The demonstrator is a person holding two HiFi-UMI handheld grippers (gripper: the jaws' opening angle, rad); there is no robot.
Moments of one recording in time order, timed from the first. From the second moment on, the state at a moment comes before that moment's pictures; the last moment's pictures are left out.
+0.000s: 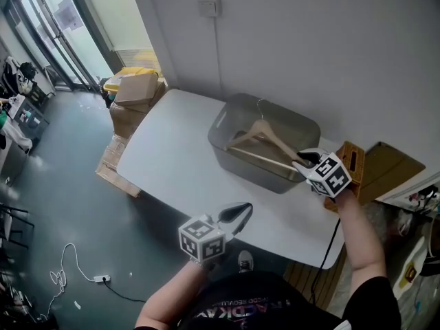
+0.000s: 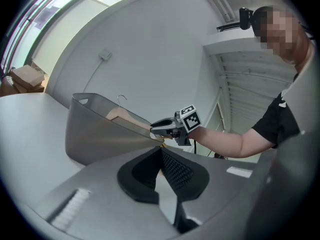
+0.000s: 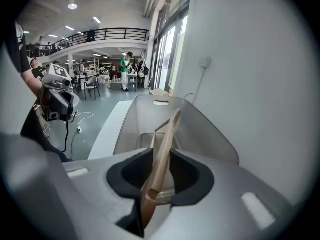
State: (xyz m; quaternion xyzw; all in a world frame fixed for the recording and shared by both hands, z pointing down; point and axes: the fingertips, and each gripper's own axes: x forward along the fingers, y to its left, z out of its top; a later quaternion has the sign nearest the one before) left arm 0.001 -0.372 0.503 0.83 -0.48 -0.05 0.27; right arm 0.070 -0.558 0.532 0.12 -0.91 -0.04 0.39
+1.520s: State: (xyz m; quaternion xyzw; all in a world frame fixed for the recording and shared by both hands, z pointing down) left arm -0.026 -0.237 0.488 0.90 -0.33 -0.01 0.28; right arm 0.044 -0.333 0.458 0.30 -0.93 0.16 0.13
